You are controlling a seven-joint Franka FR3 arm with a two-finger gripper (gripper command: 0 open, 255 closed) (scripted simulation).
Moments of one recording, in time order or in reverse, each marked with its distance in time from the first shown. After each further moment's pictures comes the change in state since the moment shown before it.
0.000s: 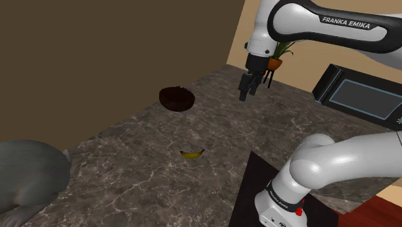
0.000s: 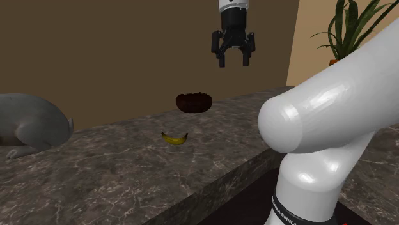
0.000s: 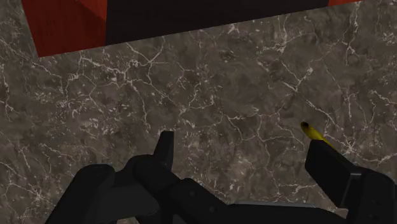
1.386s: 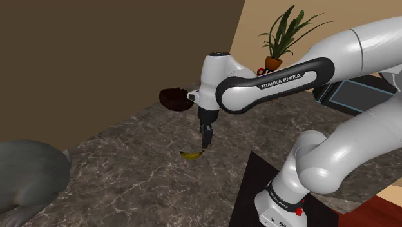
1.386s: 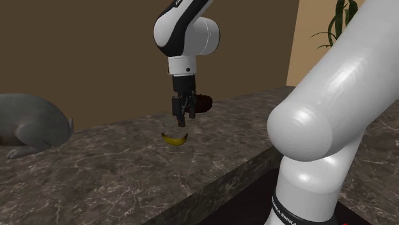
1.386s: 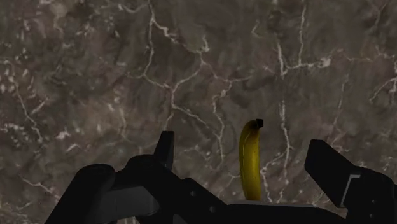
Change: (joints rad) arm 0.289 0.340 0.117 -0.243 0.059 0.604 -0.417
